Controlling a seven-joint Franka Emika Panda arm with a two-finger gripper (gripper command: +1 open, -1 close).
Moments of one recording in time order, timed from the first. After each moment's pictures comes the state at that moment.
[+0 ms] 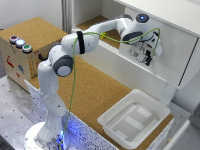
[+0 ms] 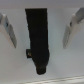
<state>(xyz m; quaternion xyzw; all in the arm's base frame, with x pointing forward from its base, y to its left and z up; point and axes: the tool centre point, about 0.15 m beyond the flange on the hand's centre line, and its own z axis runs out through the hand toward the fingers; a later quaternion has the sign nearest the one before) 0.557 -0.304 0.583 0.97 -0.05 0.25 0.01</state>
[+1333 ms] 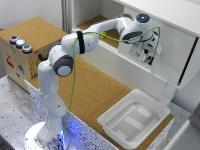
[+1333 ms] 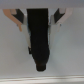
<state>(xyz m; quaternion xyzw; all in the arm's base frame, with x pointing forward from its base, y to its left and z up) 0.555 -0.277 0.579 0.97 0.00 0.22 0.00</state>
